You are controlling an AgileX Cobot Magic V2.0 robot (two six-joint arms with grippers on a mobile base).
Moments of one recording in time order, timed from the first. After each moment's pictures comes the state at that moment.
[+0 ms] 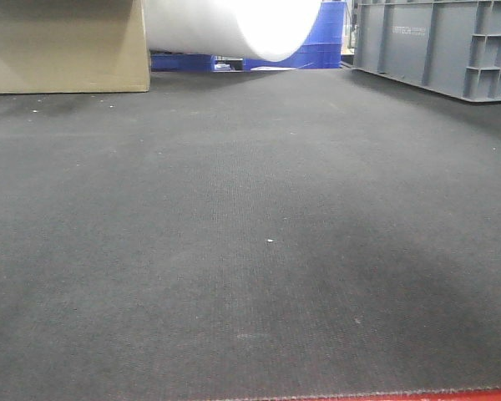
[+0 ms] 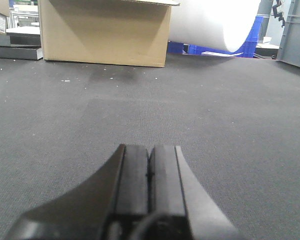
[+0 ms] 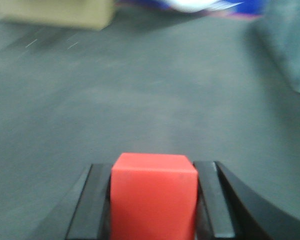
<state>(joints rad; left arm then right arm) -0.05 -0.01 0.03 0.00 0.01 -0.04 0.42 0.82 -0.97 -0.07 0.56 0.09</state>
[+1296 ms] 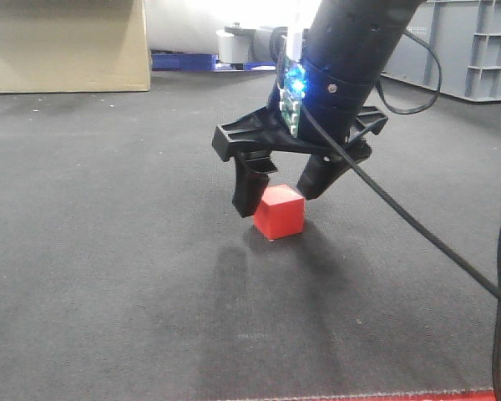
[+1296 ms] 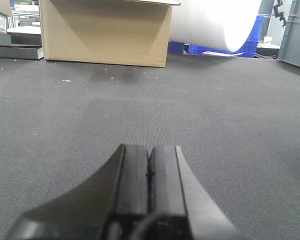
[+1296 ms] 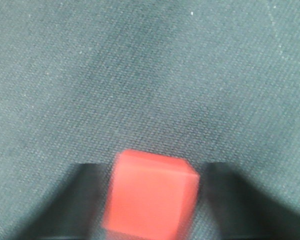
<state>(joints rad) -0.05 -0.01 0.03 0.00 0.01 -0.04 0.58 1.80 -1.24 0.09 0.55 0.02</state>
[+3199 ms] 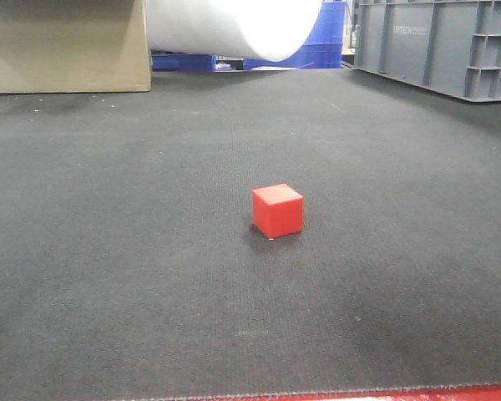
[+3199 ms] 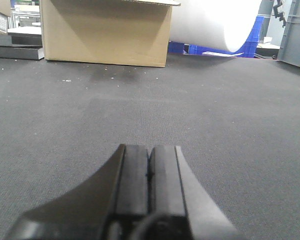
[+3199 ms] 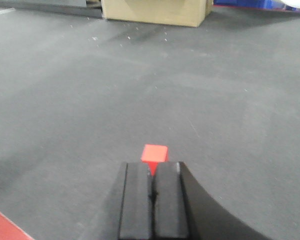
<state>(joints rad) -0.05 -0.01 0.03 0.00 0.01 -0.04 0.56 0.45 -0.43 0.09 0.26 0.02</state>
